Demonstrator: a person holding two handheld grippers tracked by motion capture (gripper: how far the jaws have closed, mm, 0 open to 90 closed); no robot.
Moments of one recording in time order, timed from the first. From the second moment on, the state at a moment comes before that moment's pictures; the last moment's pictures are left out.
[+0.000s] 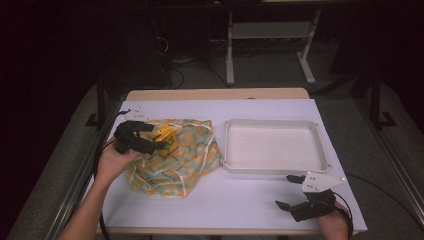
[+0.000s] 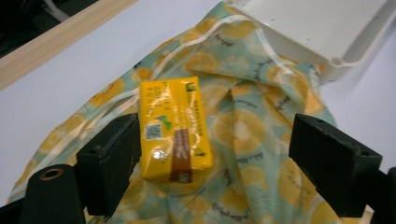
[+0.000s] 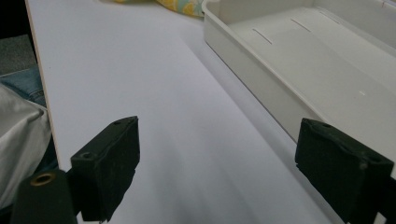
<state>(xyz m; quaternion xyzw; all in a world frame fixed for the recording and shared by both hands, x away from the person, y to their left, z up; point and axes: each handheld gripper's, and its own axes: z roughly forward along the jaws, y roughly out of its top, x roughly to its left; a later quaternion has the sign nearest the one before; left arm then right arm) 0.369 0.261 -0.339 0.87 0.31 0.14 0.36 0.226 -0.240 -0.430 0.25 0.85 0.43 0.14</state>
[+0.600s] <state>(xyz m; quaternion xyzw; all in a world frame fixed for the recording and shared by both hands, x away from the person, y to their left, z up) 0.393 0.254 -0.354 0.88 0.34 0.15 0.31 0.225 -0.240 -0.430 0.25 0.85 0.43 0.14</state>
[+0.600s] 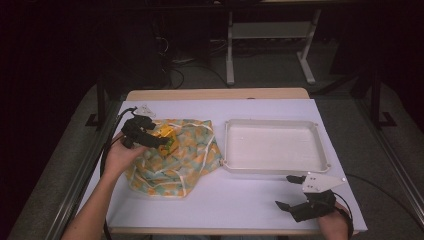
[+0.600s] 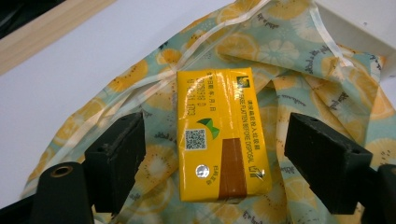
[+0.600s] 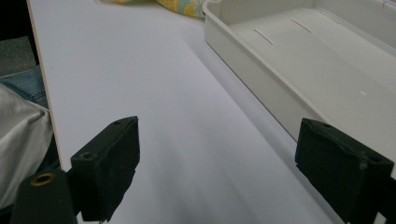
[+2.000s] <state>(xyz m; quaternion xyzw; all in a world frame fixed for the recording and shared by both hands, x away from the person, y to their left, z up) 0.400 0.240 -0.366 0.88 0.36 0.15 0.26 0.225 -0.240 -0.431 0.25 0.85 0.43 0.14</state>
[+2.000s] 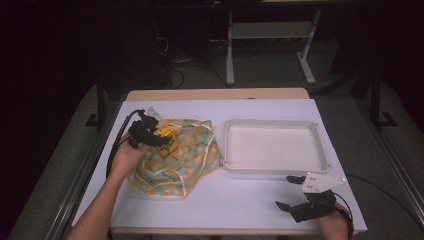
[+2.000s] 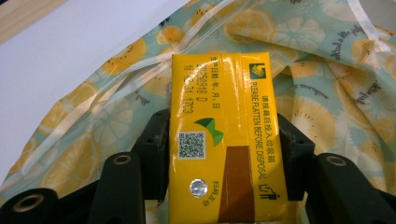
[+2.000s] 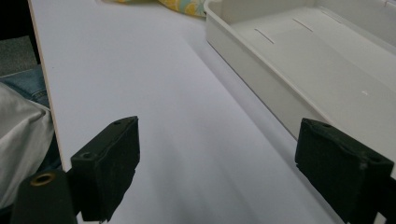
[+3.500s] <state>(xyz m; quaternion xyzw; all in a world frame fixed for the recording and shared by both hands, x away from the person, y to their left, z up) 0.398 0.241 -0.335 0.89 0.34 0.14 0.28 0.225 -0.243 -0.430 0.26 0.85 0.44 0.14</state>
